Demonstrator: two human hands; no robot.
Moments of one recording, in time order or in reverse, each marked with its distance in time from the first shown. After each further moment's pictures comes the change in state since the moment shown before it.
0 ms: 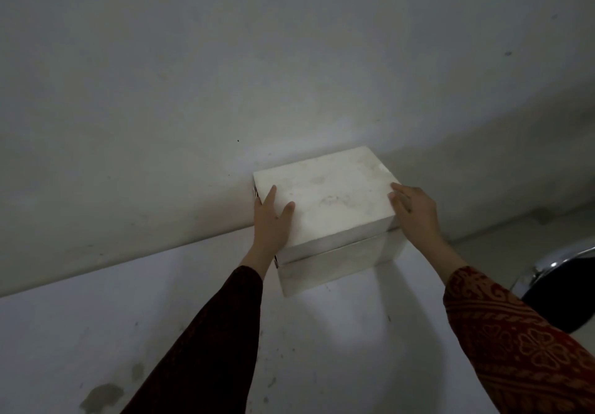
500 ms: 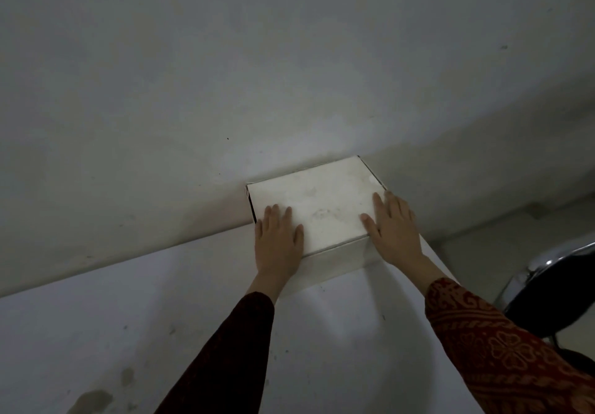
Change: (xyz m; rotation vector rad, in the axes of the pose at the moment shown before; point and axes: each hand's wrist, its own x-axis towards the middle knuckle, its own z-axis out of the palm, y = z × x) left_hand -0.022 -0.033 0.035 0.656 0.008 0.253; right_hand -0.024 0.016 0.033 -0.499 -0.186 -0.114
